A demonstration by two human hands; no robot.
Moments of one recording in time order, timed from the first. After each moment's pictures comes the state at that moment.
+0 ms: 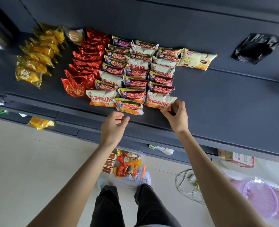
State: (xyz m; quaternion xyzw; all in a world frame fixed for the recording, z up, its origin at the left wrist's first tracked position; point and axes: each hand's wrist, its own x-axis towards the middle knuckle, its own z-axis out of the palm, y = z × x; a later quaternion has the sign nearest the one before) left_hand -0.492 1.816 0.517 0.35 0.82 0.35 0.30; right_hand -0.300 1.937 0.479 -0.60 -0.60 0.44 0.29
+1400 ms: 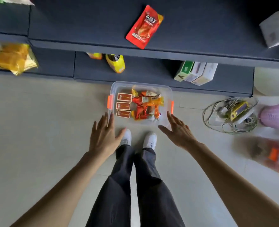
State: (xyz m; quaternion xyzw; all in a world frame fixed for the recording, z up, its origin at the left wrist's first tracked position) left_hand -0.612 1.535 0.231 0.56 0.75 -0.15 0.32; right_hand -0.362 1.610 0.205 -0.57 -0.68 0.40 -0.22
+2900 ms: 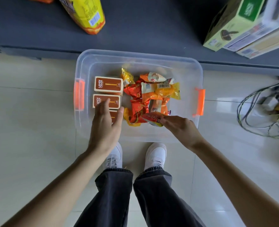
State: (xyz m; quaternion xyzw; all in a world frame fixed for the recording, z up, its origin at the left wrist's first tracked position) left_hand -0.587 1.583 -0.082 0.40 0.81 0.14 0.40; right_hand -0.367 1.623 -0.105 -0.62 -0.57 0.54 -0.03
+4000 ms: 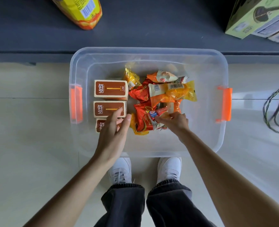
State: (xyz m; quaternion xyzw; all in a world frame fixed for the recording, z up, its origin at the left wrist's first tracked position) left_hand -0.596 1.587 -0.142 0.31 0.77 0.20 0.52; right_hand -0.406 1.637 -0.257 -0.78 -0.38 0.49 -0.11
